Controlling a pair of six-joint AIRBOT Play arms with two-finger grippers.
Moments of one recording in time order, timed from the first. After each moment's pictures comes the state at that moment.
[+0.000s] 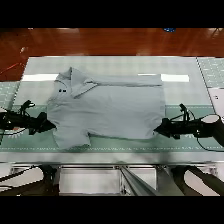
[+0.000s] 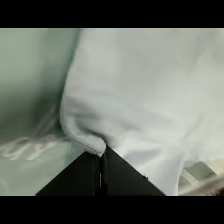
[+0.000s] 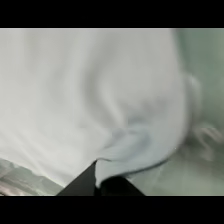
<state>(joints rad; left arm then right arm) 0.54 -1.35 0.68 0.97 -1.24 -1.21 -0.24 -1.10 0.44 -0.73 1.08 1.27</state>
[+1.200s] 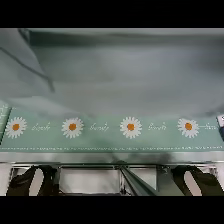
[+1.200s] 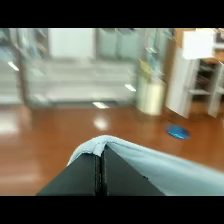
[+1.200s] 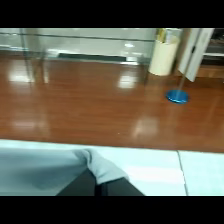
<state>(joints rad) 0.37 -0.54 1.71 1.05 -1.13 -1.41 -0.21 -0.62 1.89 -1.35 1.48 1.49</state>
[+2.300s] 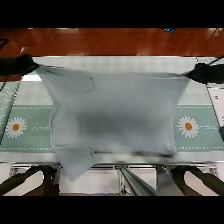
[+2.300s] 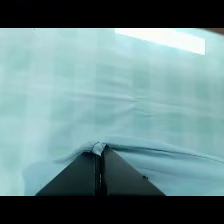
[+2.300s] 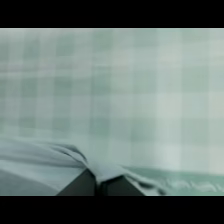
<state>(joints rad) 0.17 -1.25 1.23 1.04 -0.91 -1.39 -0.21 -1.17 1.22 -1.05 1.11 1.37</state>
